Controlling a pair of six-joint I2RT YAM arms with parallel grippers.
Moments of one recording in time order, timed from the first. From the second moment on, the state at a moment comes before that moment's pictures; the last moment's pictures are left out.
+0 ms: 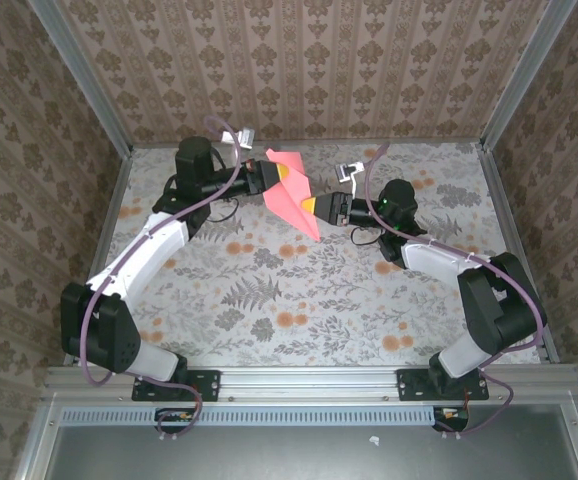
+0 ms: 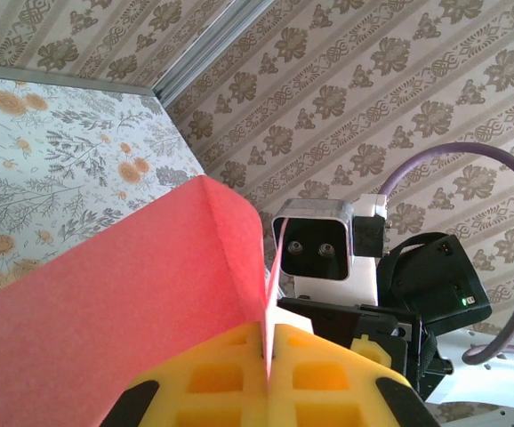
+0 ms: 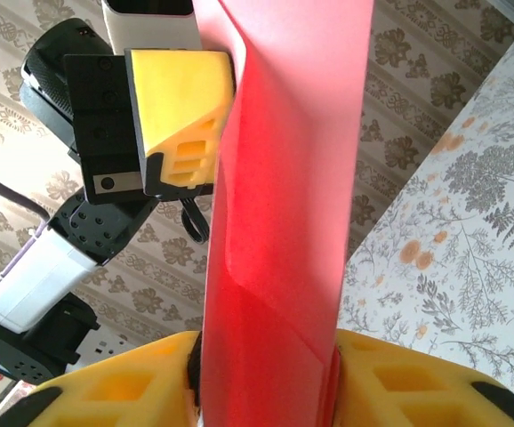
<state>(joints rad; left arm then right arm) -0.41 1.45 1.21 0.04 0.84 -0.71 0.38 1.57 0.85 0.87 -0.96 1.08</state>
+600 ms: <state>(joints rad) -0.36 1.32 1.18 -0.26 0.62 -0.51 0.40 1.31 0.95 -0.02 -0.65 0.50</state>
